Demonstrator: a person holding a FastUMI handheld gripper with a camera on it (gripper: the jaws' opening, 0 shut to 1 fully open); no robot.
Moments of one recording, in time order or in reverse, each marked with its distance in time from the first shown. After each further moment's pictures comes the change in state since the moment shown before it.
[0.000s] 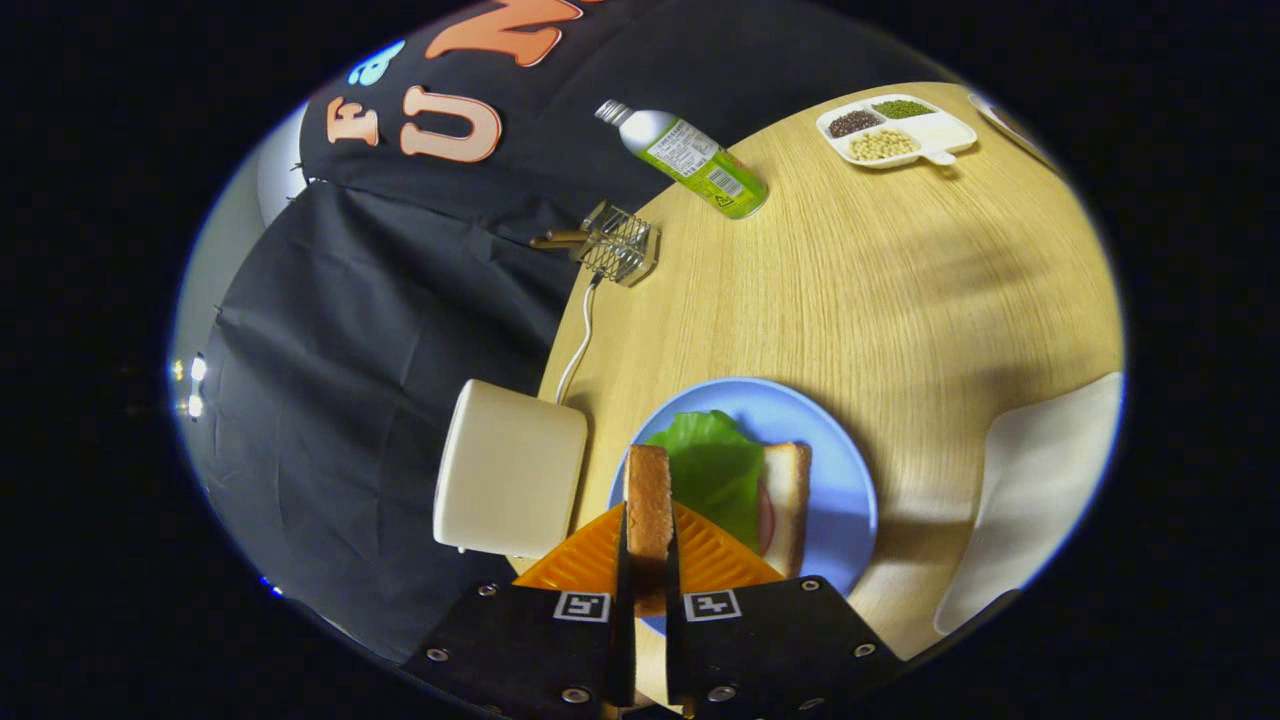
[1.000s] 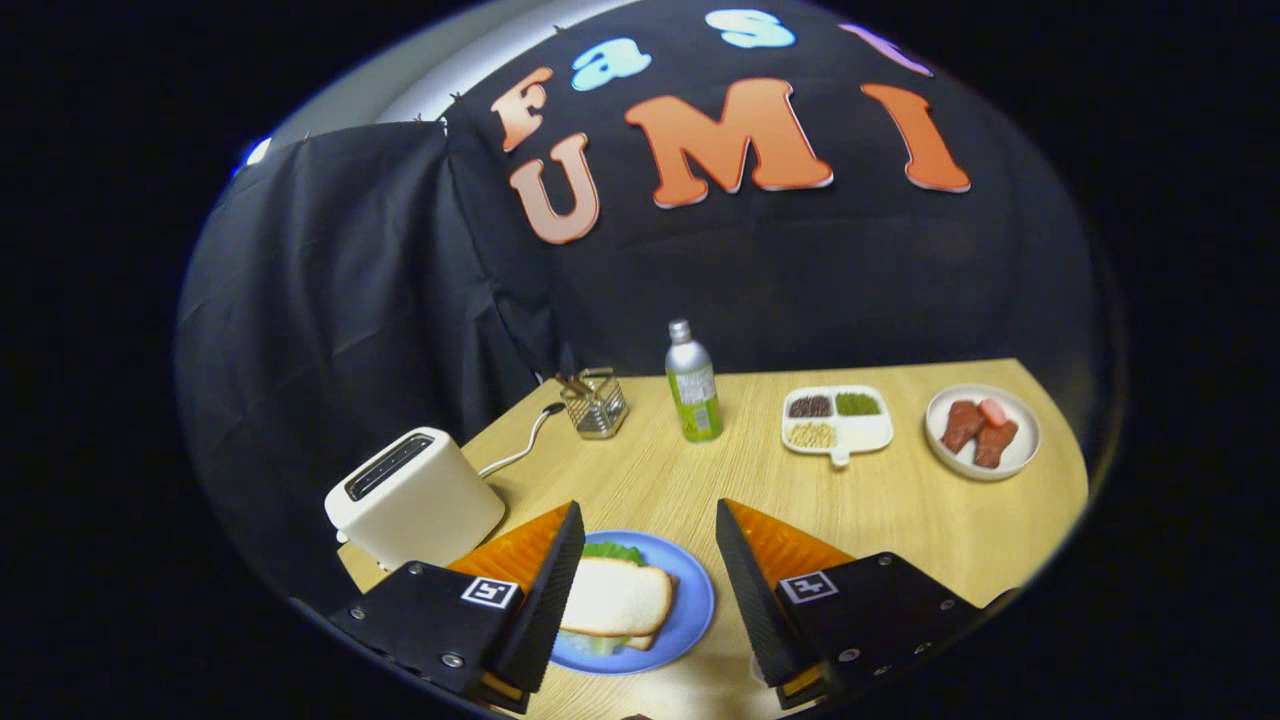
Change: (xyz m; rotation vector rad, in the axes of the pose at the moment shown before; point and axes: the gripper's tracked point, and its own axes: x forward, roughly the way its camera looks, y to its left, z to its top) arm -0.147 0.060 0.094 -0.588 -0.622 -0.334
